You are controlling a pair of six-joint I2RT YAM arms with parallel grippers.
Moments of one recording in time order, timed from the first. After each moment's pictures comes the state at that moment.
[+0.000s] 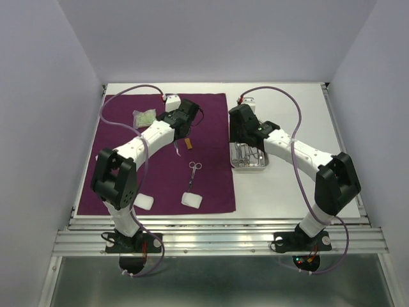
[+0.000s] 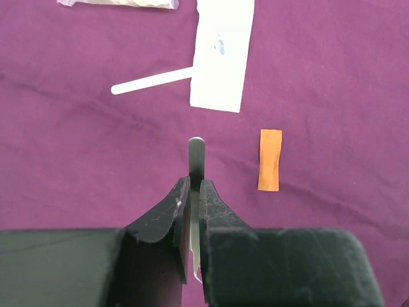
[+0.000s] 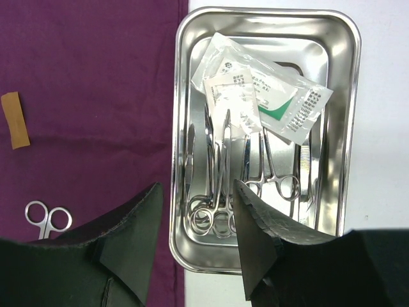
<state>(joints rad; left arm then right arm) -0.54 1.74 1.39 -0.68 -0.62 -0.68 0.64 1.66 1.31 -0.46 0.43 0.45</state>
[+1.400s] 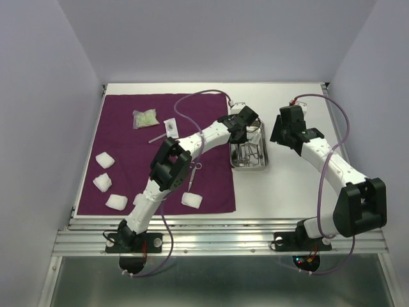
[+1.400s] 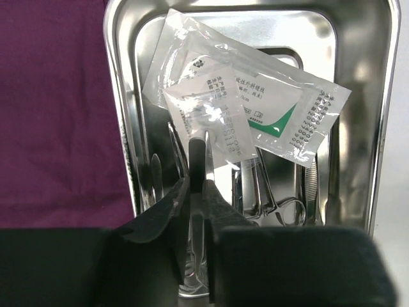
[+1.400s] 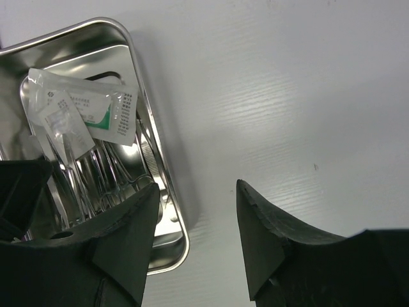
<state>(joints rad) -0.85 2.34 2.04 -0.66 -0.31 -0.72 0.25 1.39 1.05 -0.46 0.35 0.42</state>
